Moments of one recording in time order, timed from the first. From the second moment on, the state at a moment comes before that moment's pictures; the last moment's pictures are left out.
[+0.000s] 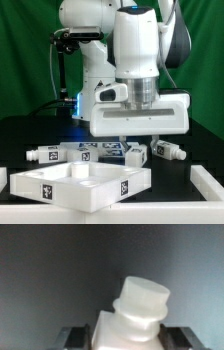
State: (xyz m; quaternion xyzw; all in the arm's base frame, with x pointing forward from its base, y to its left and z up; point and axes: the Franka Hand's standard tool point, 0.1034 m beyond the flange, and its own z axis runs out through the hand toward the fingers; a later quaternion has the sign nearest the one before) arm 0.420 0.051 0.033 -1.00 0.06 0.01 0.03
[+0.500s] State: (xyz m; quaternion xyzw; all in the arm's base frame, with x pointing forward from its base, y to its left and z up) arm 0.414 0.051 0.035 -1.00 0.05 0.01 0.03
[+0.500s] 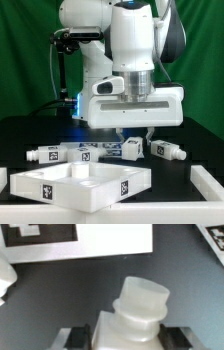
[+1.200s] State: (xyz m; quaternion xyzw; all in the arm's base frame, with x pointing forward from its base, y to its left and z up) arm 0.389 0.062 0.007 -0.99 -0.11 -0.01 0.02
